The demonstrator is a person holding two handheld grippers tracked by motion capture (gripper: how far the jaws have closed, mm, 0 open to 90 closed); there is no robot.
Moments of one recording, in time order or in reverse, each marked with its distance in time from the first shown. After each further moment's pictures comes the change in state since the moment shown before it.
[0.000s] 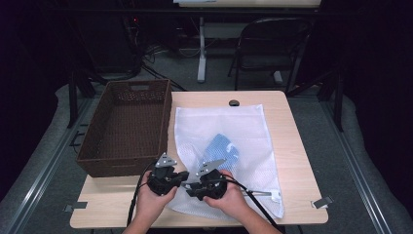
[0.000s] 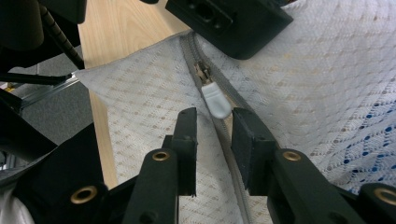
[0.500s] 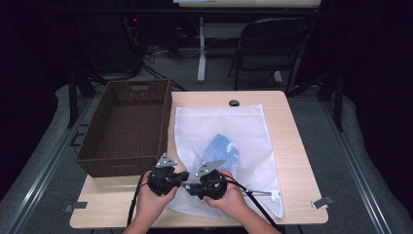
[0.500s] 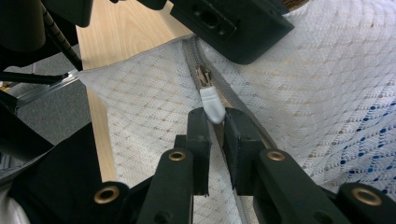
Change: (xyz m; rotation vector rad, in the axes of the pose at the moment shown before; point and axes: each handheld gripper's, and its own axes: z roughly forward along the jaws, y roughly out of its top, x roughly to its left) left arm 0.001 -0.001 0.001 0.000 0.001 0.001; right arm 0.002 0.000 0.000 -0.002 -0.012 -0.008
